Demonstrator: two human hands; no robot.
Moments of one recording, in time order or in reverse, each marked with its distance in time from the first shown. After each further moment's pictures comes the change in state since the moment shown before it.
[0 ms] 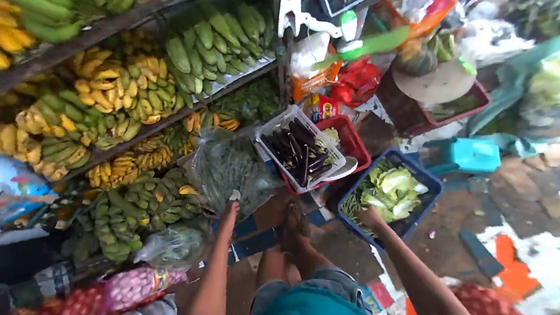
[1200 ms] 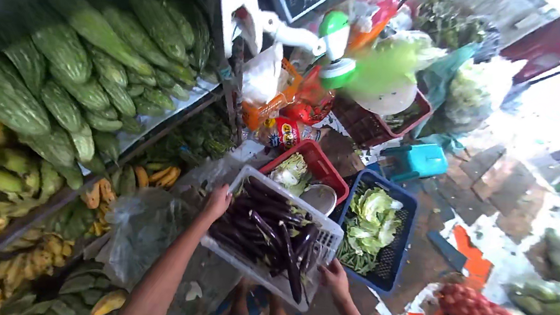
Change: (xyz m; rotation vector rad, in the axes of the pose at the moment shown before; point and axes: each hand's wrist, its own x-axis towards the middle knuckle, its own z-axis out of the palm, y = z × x) left_hand 0.331 0.207 0.110 1.049 -0.392 0.581; right_hand 0.109 -0.019 0.144 0.512 0.328 -0.002
